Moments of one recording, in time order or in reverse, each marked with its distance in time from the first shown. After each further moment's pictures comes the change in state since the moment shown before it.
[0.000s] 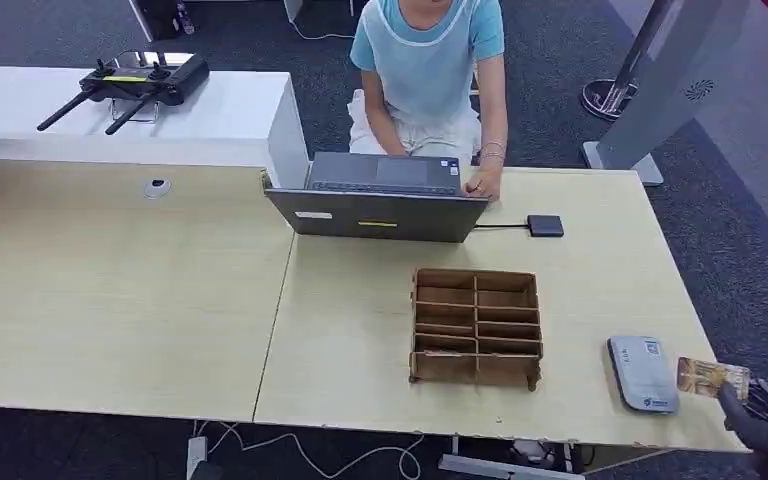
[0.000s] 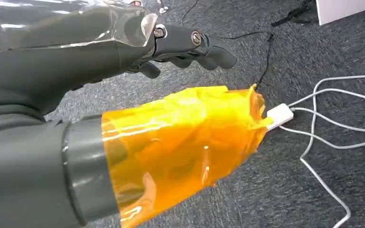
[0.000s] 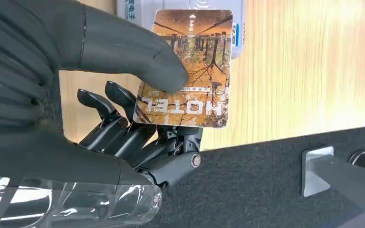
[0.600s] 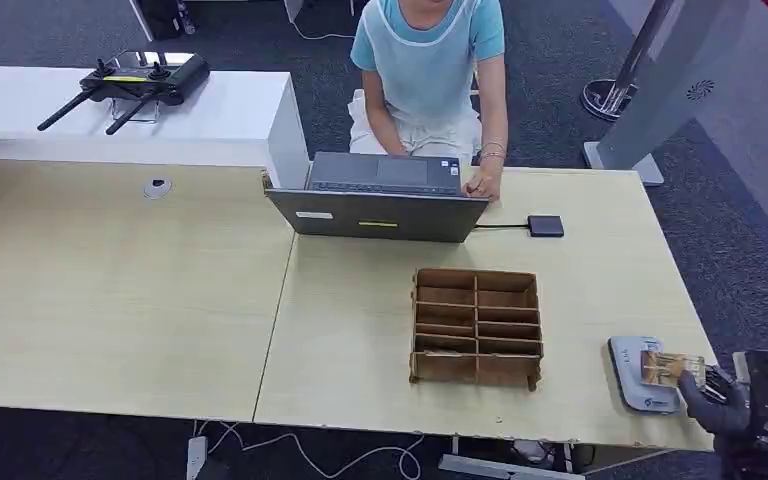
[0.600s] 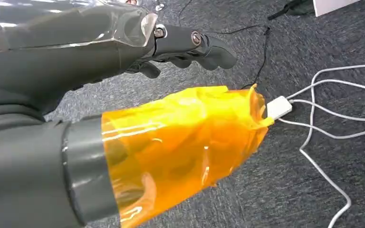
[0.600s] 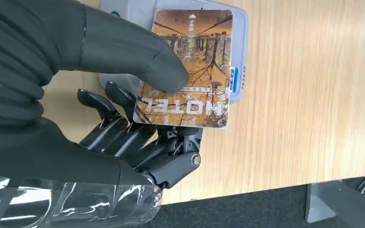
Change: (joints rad) left arm -0.006 -0.007 0.000 0.000 -0.035 -0.019 0.033; right arm -0.022 0.000 0.121 0.047 0.028 -0.054 0.000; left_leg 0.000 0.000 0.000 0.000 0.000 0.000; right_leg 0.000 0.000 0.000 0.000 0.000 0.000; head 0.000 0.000
